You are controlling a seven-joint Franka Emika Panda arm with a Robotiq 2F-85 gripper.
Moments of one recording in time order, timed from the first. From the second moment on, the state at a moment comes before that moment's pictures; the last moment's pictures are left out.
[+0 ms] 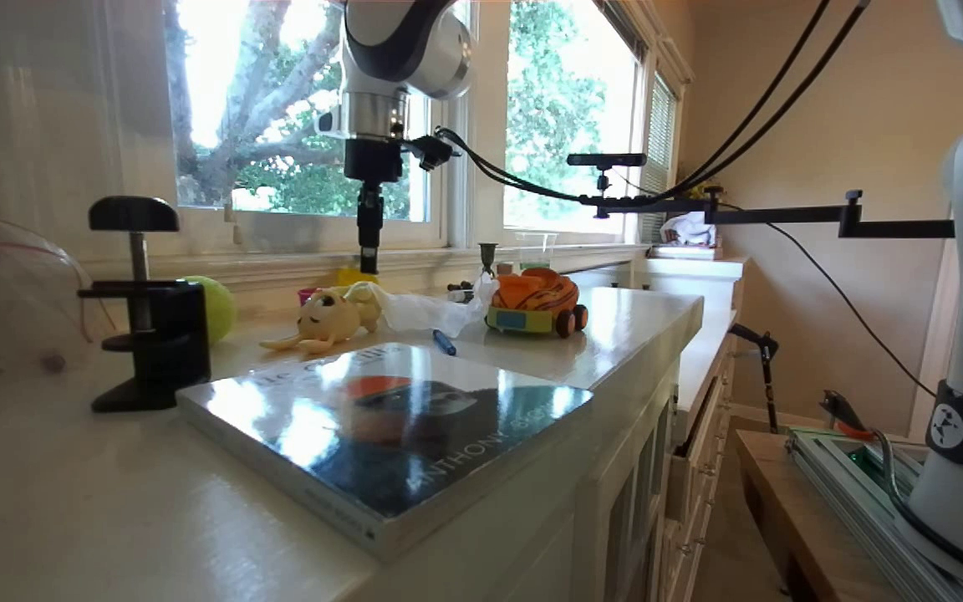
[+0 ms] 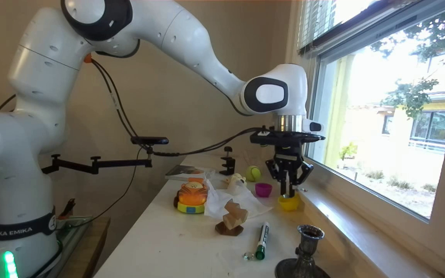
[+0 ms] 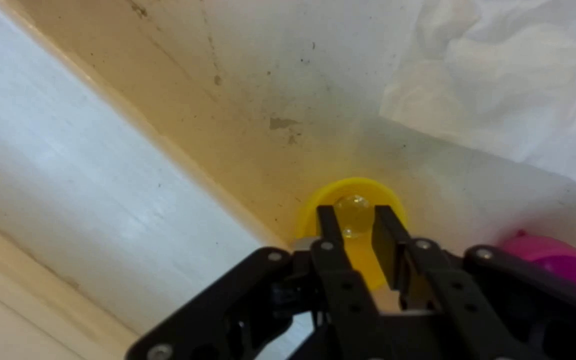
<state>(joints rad) -0.14 0.35 -0.02 -1.74 -0.05 2.21 -0.64</state>
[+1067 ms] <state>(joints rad) -0.13 0.35 0.02 -1.72 -0.05 2.13 -0.58</state>
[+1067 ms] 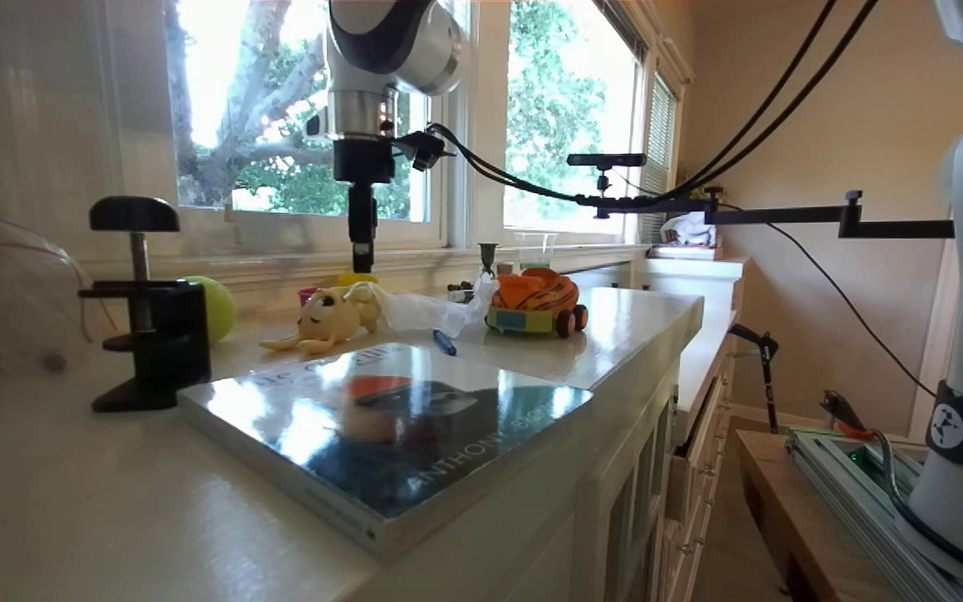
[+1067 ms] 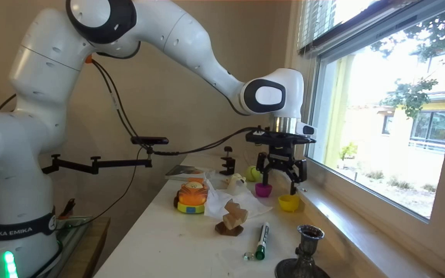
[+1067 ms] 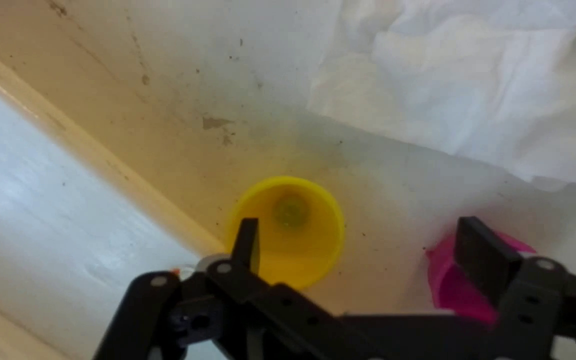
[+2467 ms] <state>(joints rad) -0.11 -0.01 -0.05 -1.92 -0.12 1.80 -0.14</state>
